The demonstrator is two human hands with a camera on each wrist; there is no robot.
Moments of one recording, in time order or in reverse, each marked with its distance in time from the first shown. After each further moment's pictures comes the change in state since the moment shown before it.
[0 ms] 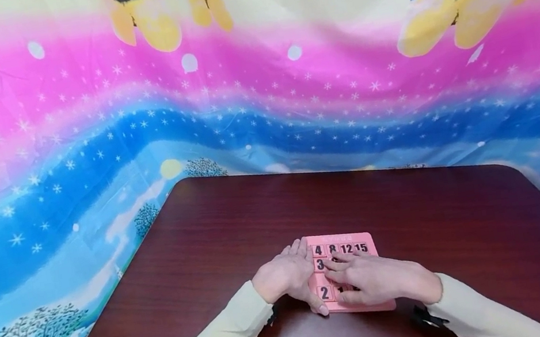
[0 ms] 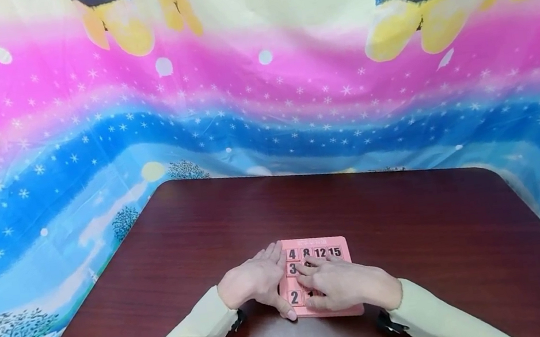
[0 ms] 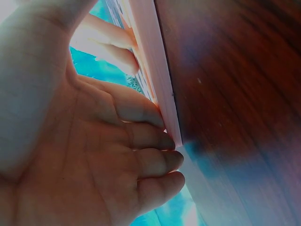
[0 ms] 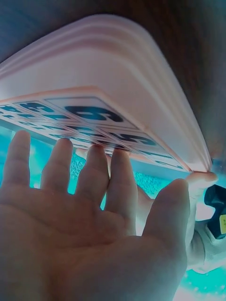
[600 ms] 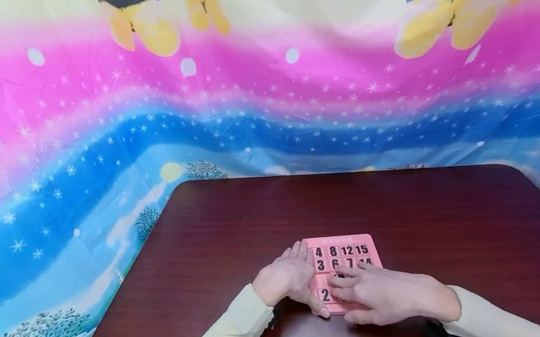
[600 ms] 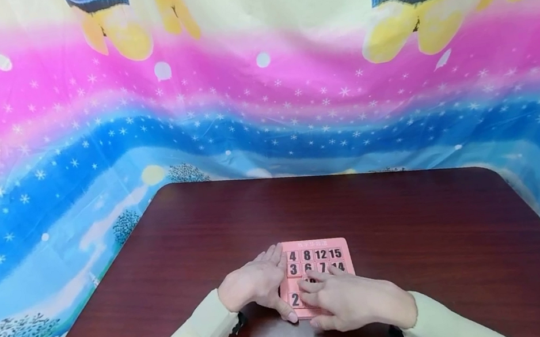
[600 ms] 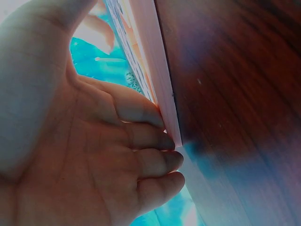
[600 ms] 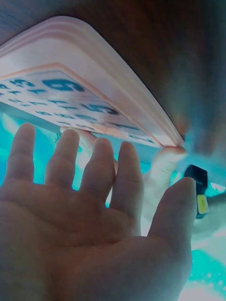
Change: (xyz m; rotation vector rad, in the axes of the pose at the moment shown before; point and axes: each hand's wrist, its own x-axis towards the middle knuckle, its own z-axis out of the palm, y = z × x) left_hand 0.001 0.001 0.000 0.002 0.013 0.005; right_hand -0.024 -0.018 -0.001 -0.050 0.024 -0.079
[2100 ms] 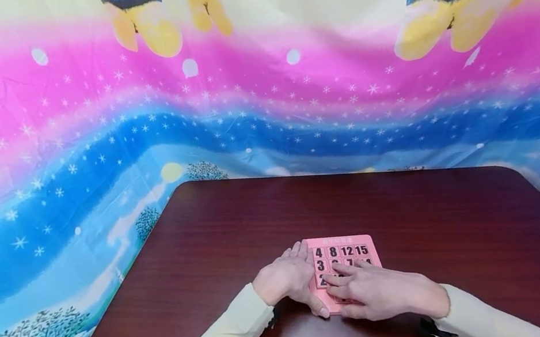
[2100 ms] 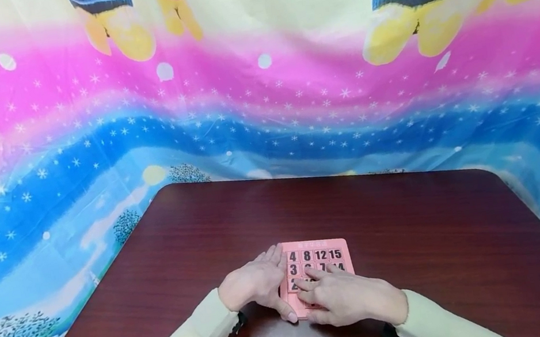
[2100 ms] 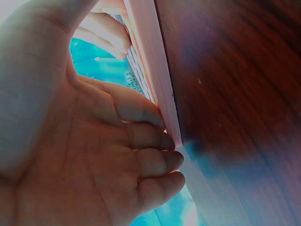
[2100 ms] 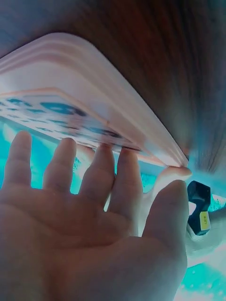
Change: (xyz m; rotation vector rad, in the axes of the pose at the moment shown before) left_hand 0.001 0.000 0.002 -0.001 0.009 -0.001; right_hand 0.008 0.004 0.008 0.005 0.026 0.021
